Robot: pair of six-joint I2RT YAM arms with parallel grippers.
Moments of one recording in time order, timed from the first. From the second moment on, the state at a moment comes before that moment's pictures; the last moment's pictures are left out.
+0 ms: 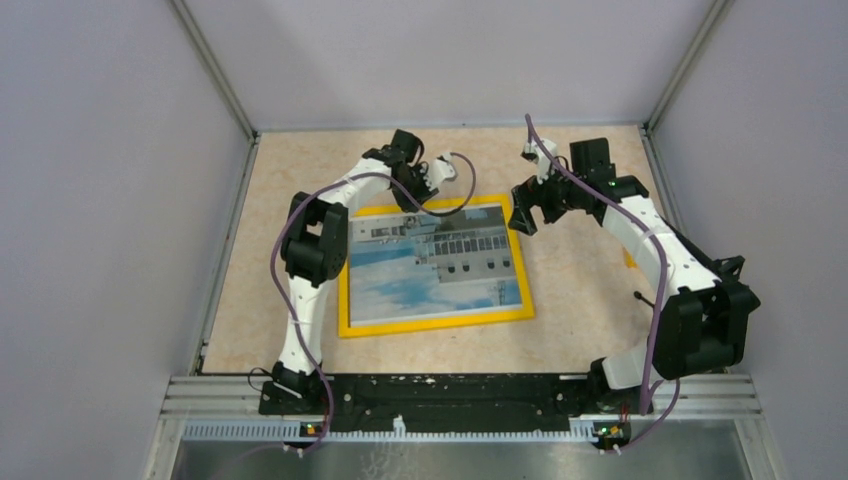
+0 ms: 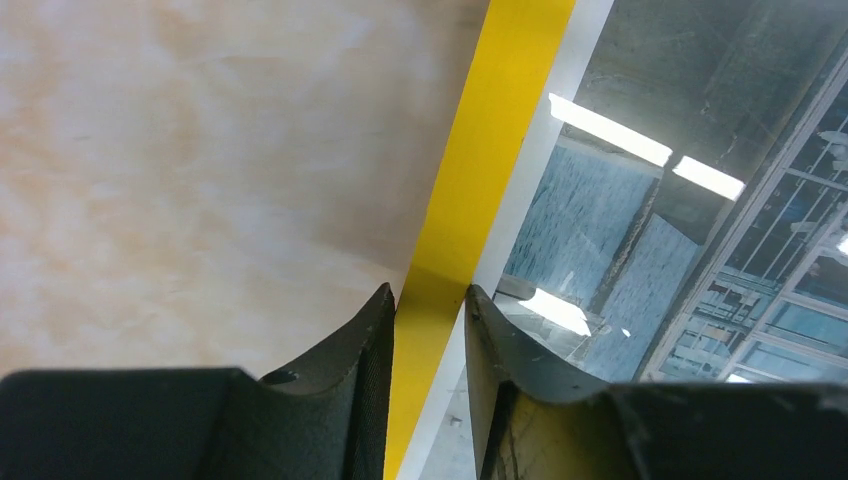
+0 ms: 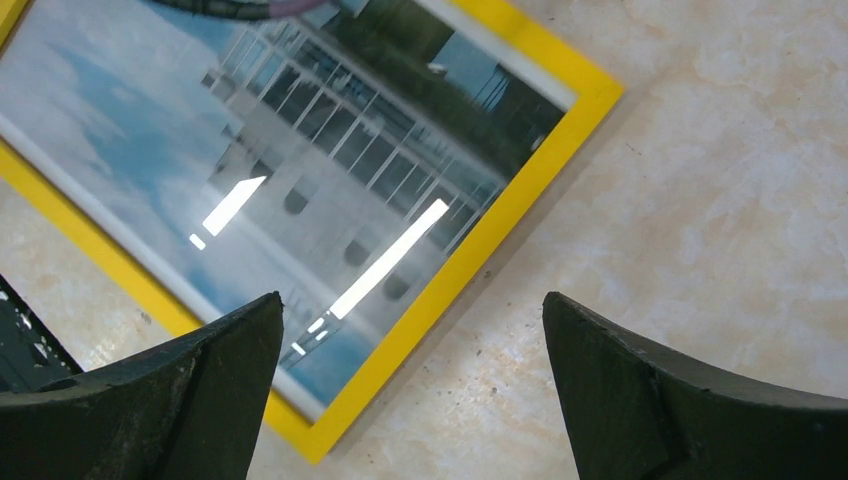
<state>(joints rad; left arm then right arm) -0.42 2.24 1.83 -0.71 0.25 0.73 0.21 1.43 1.23 -0.63 -0.50 -0.32</state>
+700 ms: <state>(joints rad) -0.37 1.91 1.63 -0.55 0.24 0.73 0.21 1.44 1.17 -0.54 -0.55 -0.14</state>
